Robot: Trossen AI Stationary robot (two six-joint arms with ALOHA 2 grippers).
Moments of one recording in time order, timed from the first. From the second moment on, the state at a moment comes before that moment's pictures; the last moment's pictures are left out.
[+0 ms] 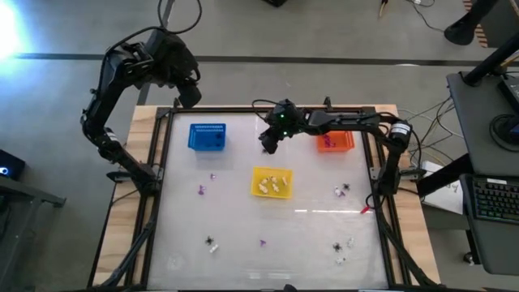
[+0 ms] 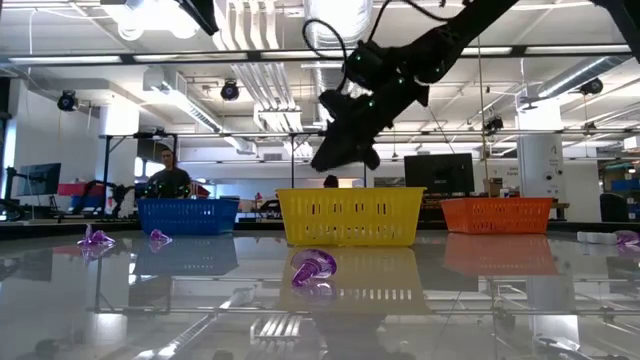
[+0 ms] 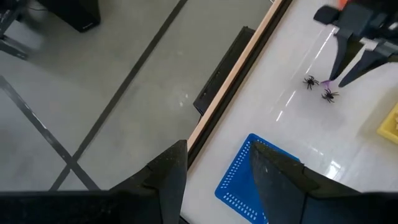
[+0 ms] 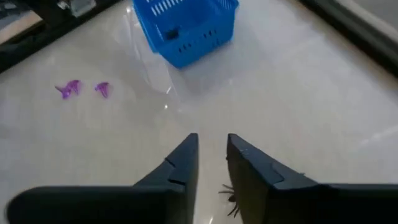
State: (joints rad) left arm 0.66 1.58 2.27 -1.57 -0.21 0.24; right arm -0.44 1.86 1.26 -0.09 -0.26 0.20
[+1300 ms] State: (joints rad) left arm 0.66 1.58 2.27 -1.57 -0.21 0.31; right arm -0.42 2.15 1.47 -0.40 -0.21 0.33
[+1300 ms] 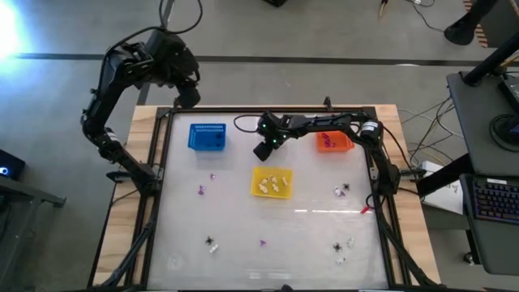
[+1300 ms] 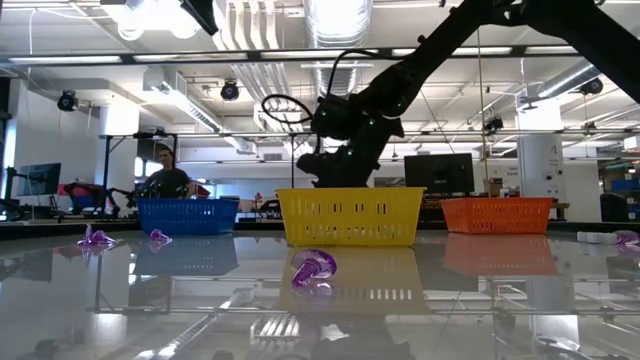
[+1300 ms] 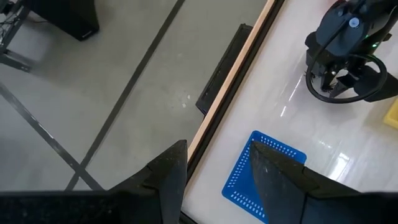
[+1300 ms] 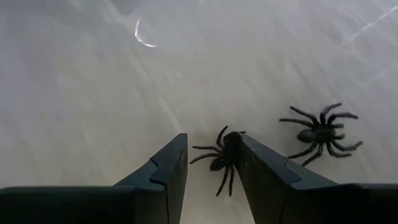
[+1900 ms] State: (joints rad) left arm 0.66 1.60 2.27 -1.57 -0.20 0.31; right arm -0.42 2.14 1.50 -0.49 -0.18 0.28
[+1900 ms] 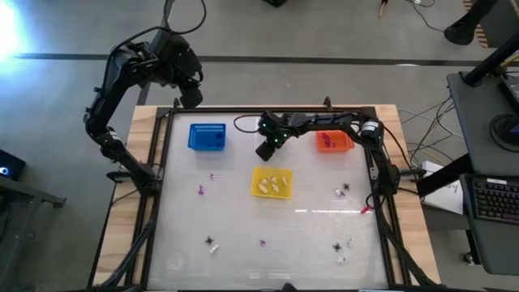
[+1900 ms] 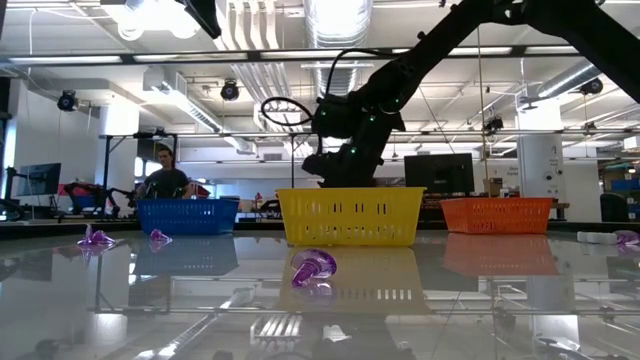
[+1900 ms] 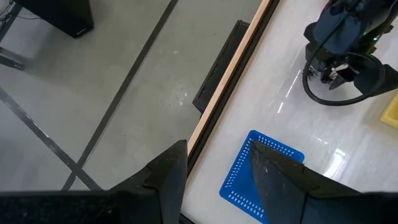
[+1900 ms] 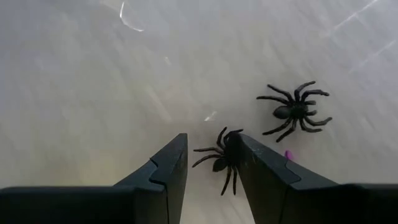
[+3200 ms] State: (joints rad) left arm 0.66 1.60 2.27 -1.57 -0.20 0.30; right arm -0.43 2.19 1.72 -0.65 -0.15 0.26
